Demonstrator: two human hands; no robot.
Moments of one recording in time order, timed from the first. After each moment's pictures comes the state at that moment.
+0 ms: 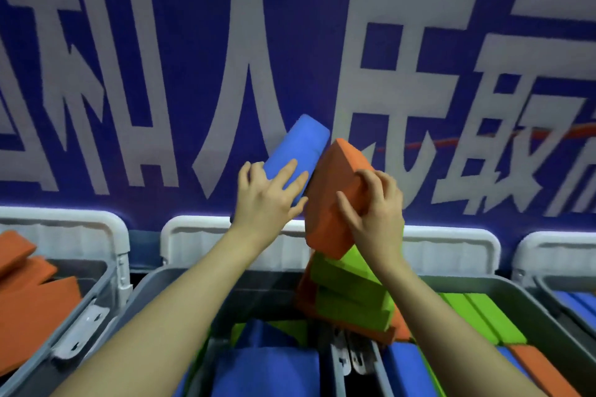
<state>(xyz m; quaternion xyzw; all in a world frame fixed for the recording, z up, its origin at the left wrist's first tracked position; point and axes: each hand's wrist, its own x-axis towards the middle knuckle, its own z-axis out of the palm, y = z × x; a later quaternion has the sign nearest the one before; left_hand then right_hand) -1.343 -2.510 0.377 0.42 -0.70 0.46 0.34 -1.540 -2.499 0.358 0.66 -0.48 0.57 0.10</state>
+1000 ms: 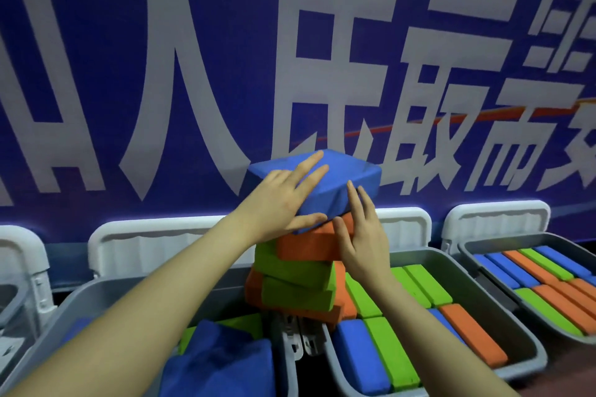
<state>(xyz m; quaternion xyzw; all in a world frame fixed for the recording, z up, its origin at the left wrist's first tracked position) -1.435 -2.508 0.391 0.30 -0.89 0.23 0.26 -1.623 -2.474 0.314 0.67 -0.57 0.47 0.08</state>
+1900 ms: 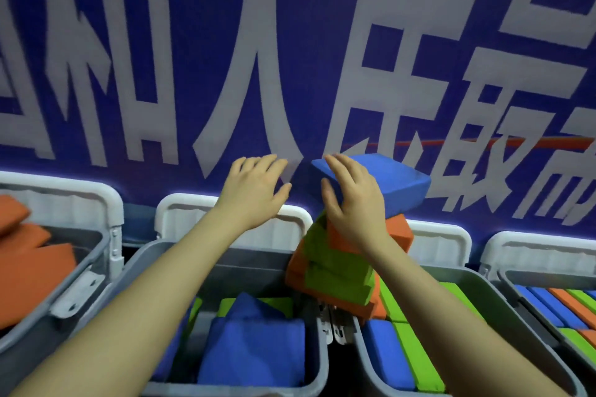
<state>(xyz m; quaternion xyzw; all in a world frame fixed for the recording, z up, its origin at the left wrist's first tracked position) -1.324 -2.444 0.393 0.57 -0.77 0.14 0.25 -1.516 -2.453 0.383 0.77 -0.42 0.45 0.16</state>
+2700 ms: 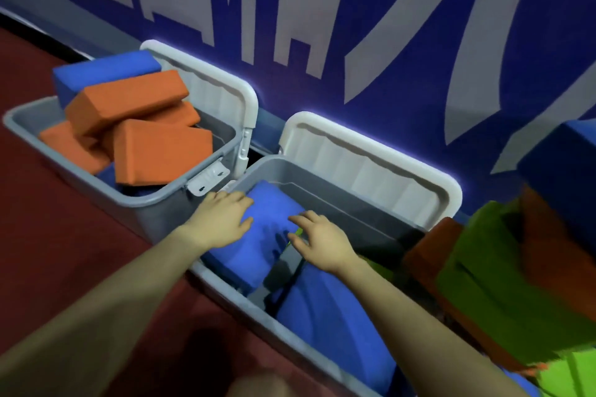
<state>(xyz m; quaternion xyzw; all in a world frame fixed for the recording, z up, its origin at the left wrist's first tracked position) -1.133 -2.407 0.176 0.79 -0.61 -0.06 -0.01 -1.326 -2.518 0.152 0.95 -0.30 0.02 -0.13</state>
